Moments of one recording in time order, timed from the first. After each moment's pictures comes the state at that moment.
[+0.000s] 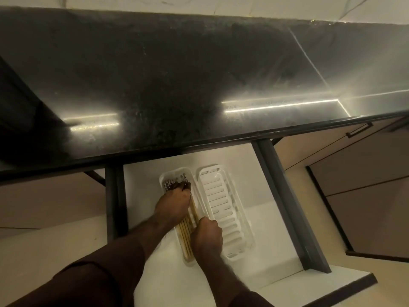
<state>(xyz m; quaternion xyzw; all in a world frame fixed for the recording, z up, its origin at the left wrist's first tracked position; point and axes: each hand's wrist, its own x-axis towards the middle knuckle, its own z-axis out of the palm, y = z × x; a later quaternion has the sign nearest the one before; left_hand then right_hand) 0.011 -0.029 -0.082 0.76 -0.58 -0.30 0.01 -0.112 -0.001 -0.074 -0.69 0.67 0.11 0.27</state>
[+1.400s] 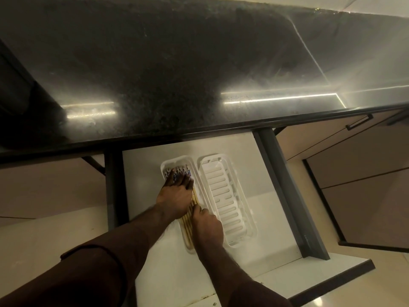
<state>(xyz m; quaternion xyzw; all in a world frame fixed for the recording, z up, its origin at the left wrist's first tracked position) 0.009 -0.018 -0.094 0.67 -0.70 -0.18 -0.19 -0.118 0.011 -0.087 -0.83 0.51 0.17 0.18</state>
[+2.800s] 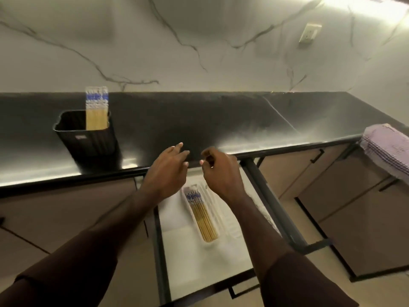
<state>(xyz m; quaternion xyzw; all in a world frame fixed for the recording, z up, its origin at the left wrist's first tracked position) 0.053 0.110 0.178 0.73 -0.63 -0.07 0.26 -0.093 0.058 0.202 -0.82 0.47 -0.27 0.20</state>
